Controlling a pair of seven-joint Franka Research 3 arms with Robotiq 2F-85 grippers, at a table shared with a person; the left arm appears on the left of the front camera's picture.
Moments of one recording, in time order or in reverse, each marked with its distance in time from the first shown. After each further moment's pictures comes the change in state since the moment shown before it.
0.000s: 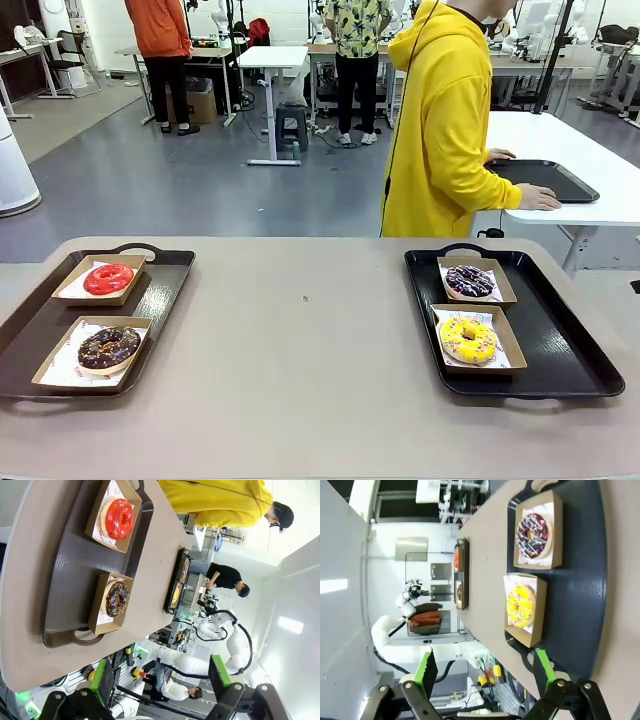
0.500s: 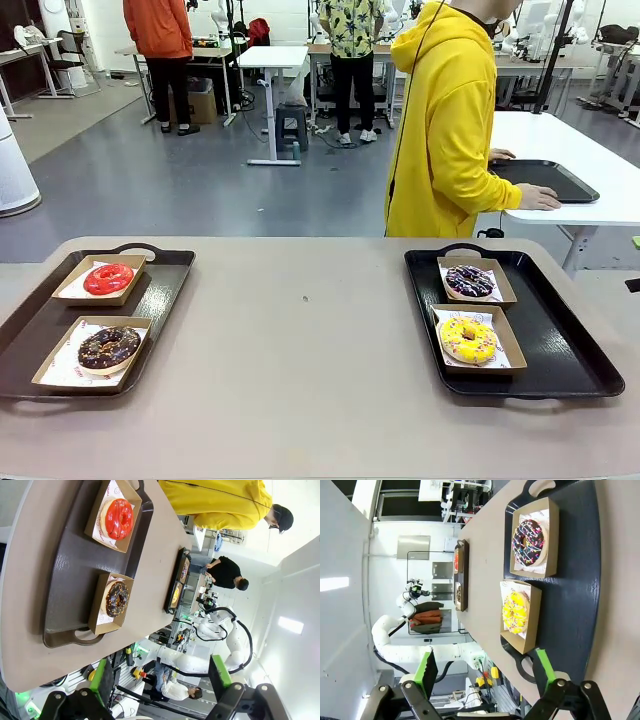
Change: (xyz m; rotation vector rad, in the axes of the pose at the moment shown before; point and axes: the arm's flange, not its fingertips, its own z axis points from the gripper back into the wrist) left arm 0.000 0.000 0.000 0.000 0.000 0.000; right arm 0.012 -0.010 0.000 0.012 -0.005 0.018
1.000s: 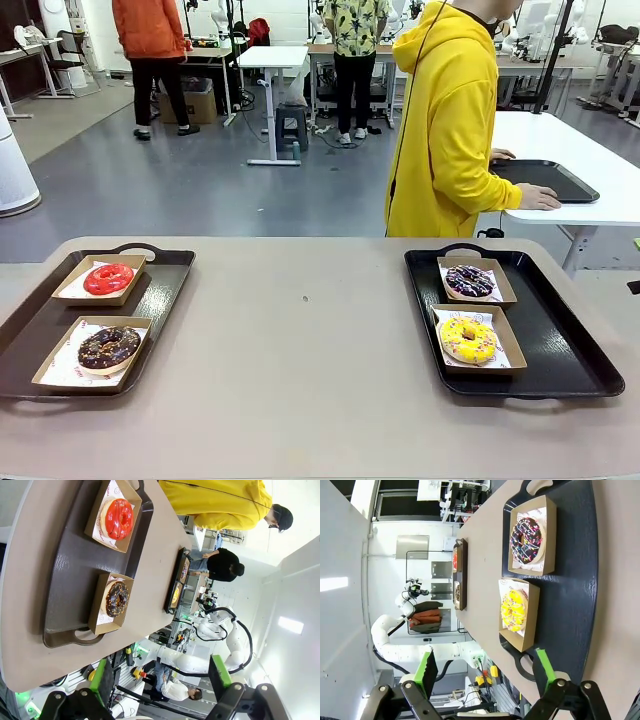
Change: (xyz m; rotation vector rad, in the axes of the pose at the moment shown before) left arm 0.000 0.000 0.000 0.000 0.000 0.000; right arm -0.001 -0.001 0.001 -0.004 0.005 -0.002
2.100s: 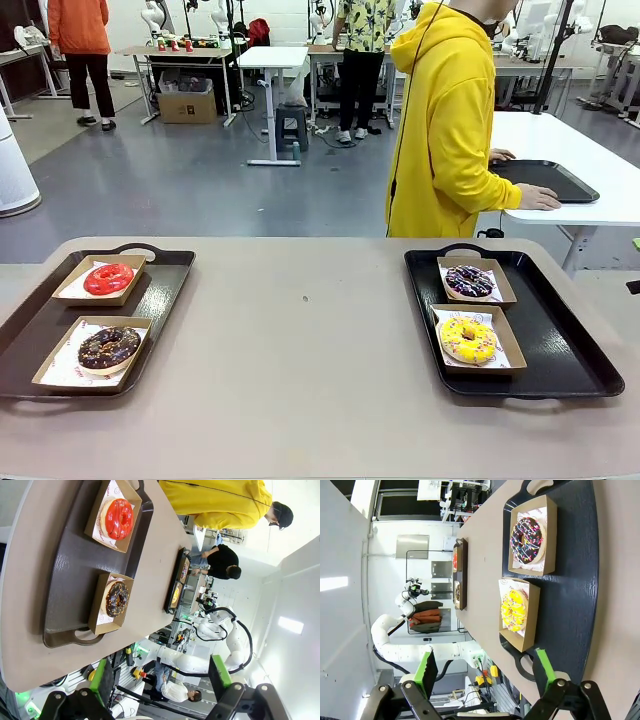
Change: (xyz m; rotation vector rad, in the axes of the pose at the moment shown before) left arm 0.000 0.000 0.000 0.000 0.000 0.000; right arm 0.000 0.000 0.000 0.000 0.001 0.000
